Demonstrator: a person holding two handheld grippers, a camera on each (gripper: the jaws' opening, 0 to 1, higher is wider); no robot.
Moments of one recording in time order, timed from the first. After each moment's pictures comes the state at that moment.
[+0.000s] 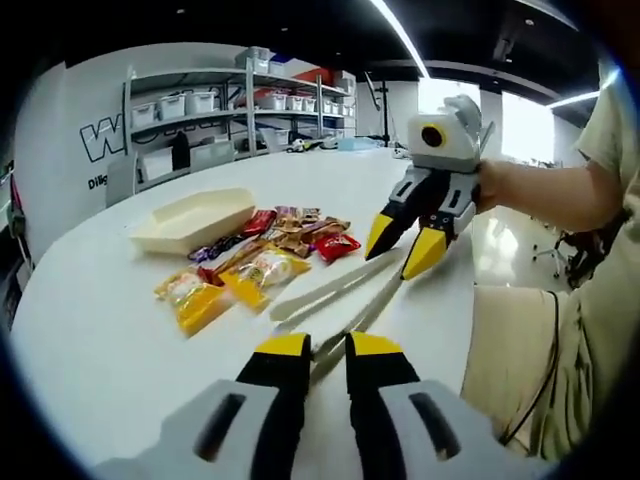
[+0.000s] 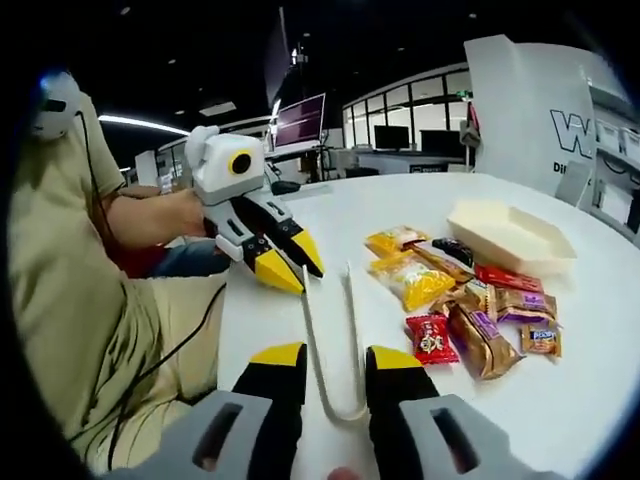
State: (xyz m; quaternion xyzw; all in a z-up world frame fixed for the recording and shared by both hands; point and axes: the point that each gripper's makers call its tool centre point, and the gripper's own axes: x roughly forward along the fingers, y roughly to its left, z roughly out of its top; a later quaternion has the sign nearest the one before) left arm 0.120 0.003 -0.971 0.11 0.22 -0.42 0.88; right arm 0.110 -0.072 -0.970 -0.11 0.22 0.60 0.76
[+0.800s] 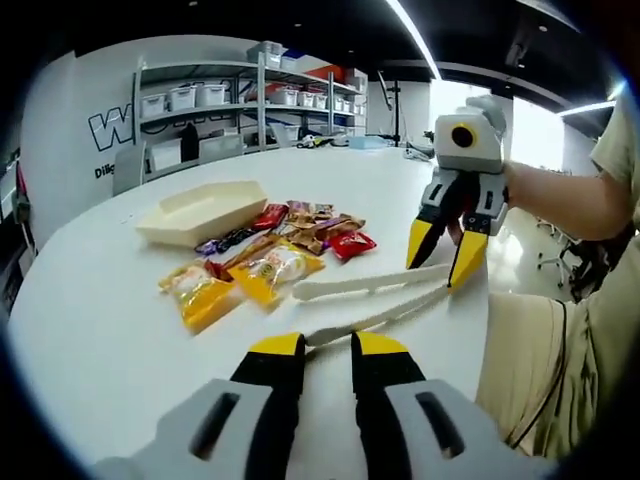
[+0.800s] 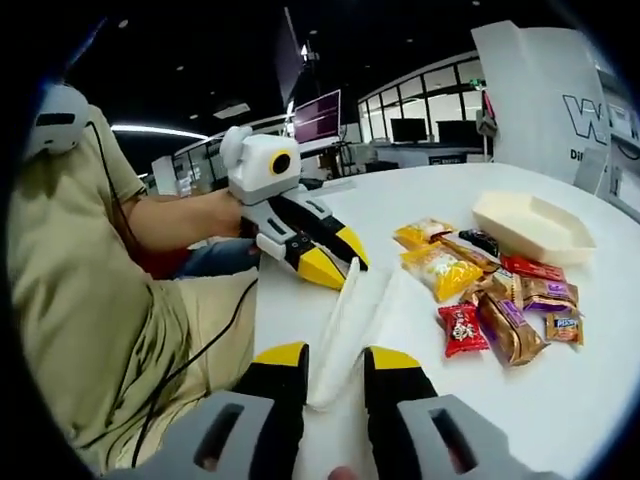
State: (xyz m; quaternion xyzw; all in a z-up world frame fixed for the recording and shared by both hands) left arm 0.133 0.005 -0.976 0.10 0.23 -0.40 0.88; right arm 0.086 -0.072 -0.968 -0.09 0.24 0.63 0.73
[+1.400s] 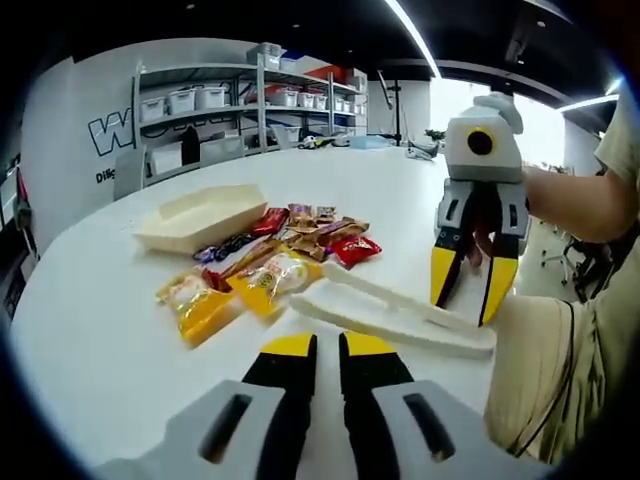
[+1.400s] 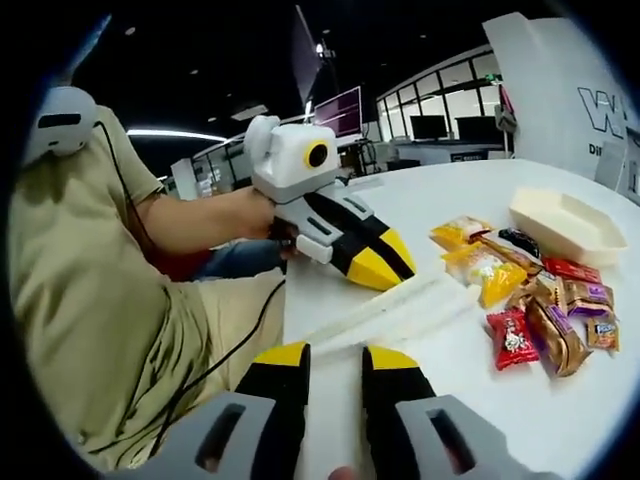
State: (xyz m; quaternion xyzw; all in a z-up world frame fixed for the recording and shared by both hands) left arm 0.140 -0.002 -0.976 0.11 0.22 -0.40 0.88; right arm 0.063 -0.049 -0.971 -0.08 0.25 0.67 0.69
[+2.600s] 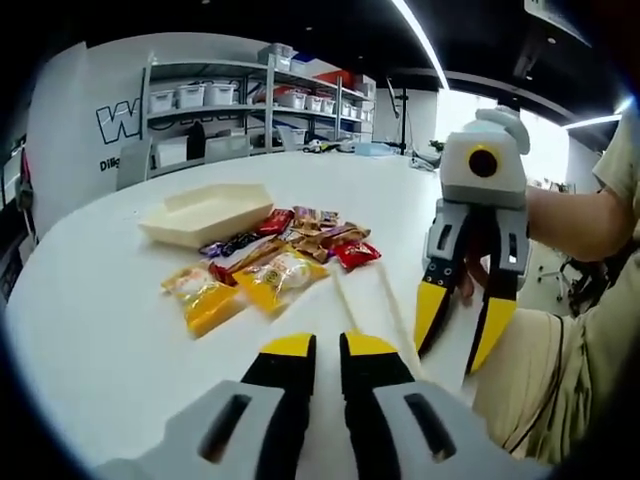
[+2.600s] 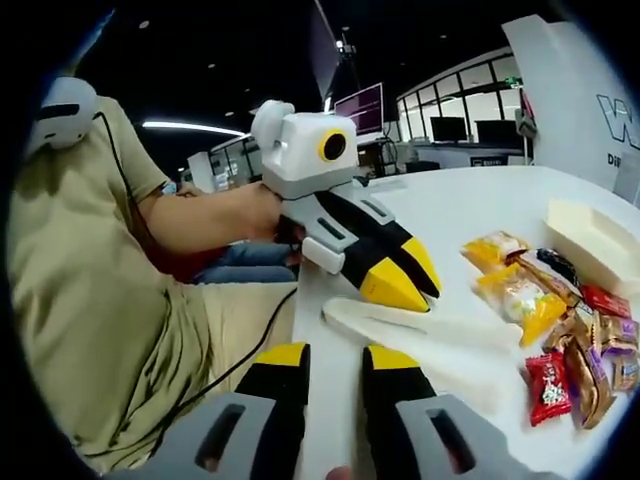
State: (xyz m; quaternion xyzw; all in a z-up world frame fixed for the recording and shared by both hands) left arm 0.135 0.005 -0.970 0.08 0.23 -0.39 0.89; right arm 0.055 -0.013 -0.972 -0.09 0.24 0.70 0.67
